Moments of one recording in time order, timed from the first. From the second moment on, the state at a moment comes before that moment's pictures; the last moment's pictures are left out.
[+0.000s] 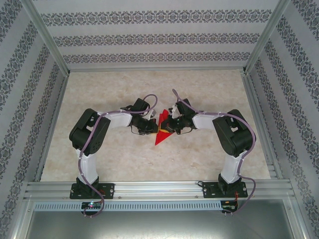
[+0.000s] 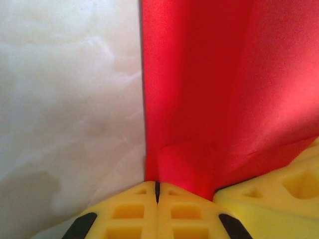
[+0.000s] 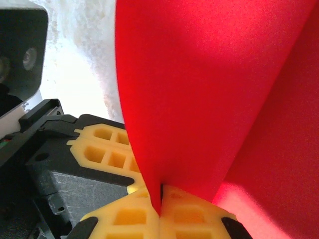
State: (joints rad) left arm -0.50 1.95 1.12 -0.31 0.58 -0.56; right arm 0.47 1.87 0.95 -0.06 -0.74 0.81
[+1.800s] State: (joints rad) left arm -0.43 1.92 0.96 -0.04 0.72 -0.69; right arm 0.48 1.96 1.05 -0.10 -0.76 0.78
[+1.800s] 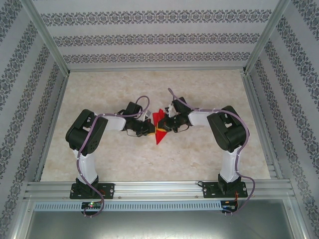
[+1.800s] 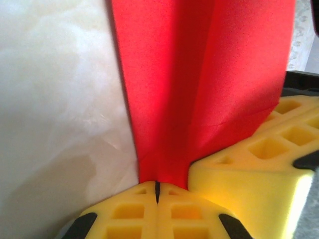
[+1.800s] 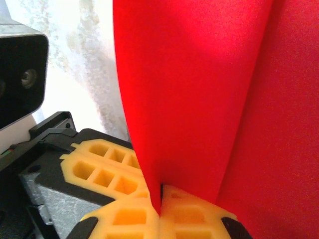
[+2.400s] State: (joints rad) left arm -0.39 1.87 1.00 -0.07 0.68 -0.70; right arm 0.51 1.97 1.09 -0.22 -0.73 0.67
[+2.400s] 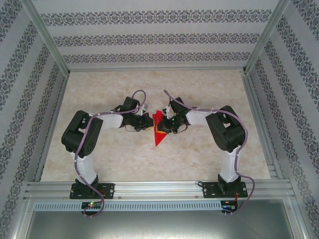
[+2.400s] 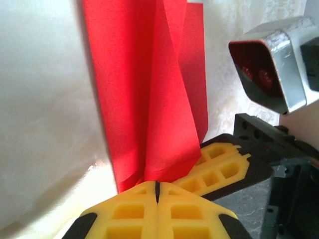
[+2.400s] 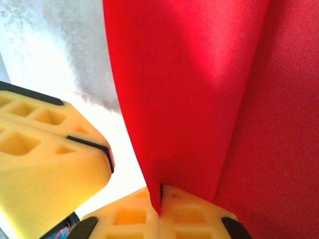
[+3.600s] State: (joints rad) left arm -0.39 1.94 1.00 -0.07 0.68 -0.69; right arm 0.55 2.01 1.10 -0.19 -0.72 0.65
